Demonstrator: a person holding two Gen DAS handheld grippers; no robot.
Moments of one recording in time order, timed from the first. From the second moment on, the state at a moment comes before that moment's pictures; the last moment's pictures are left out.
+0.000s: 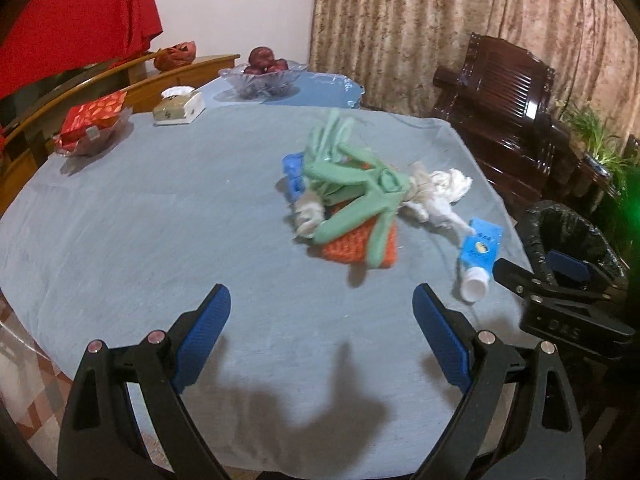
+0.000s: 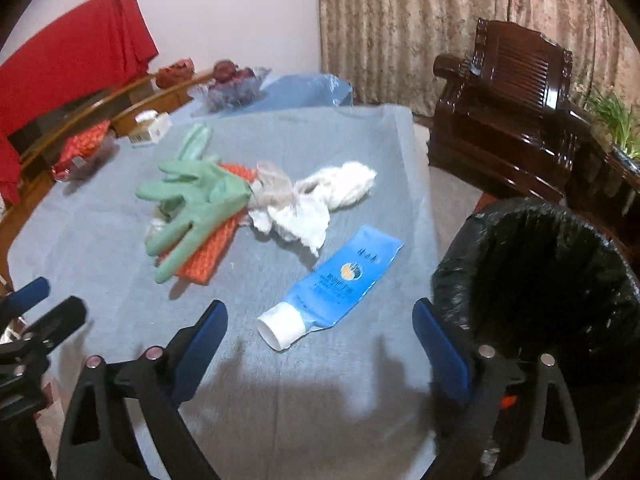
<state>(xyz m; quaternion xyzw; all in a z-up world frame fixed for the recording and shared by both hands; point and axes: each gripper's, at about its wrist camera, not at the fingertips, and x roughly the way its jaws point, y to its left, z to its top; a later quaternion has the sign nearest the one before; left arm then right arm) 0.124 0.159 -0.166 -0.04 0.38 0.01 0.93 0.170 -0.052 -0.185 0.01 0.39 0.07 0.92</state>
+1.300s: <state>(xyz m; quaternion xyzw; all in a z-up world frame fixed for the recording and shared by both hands) 0.138 0.169 -0.193 -0.06 0.40 0.00 0.92 0.196 -0.029 -0.223 -0.03 0.45 0.12 0.89</state>
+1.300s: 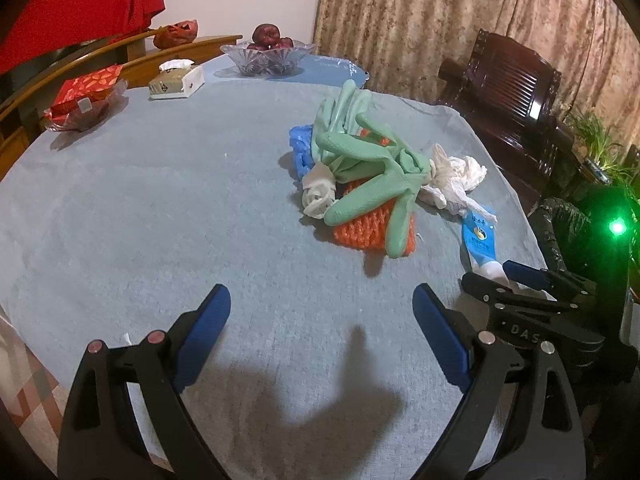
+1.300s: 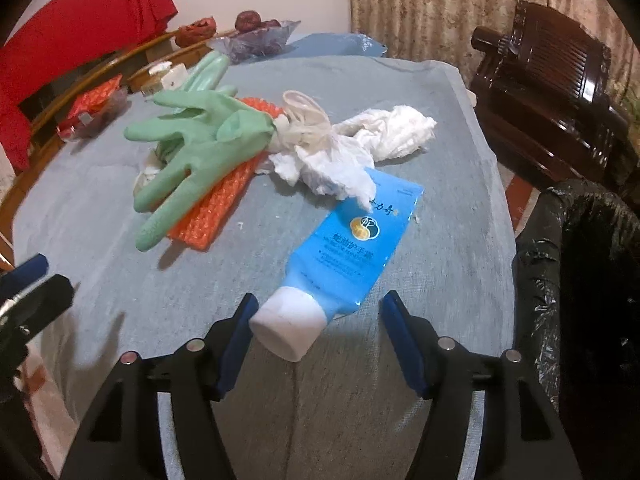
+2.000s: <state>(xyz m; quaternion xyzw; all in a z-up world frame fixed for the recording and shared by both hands) 0.140 0.162 -0.195 -0.06 0.40 -0.01 0.92 0.202 -0.045 -0.220 0.01 0.46 0.10 0.88</state>
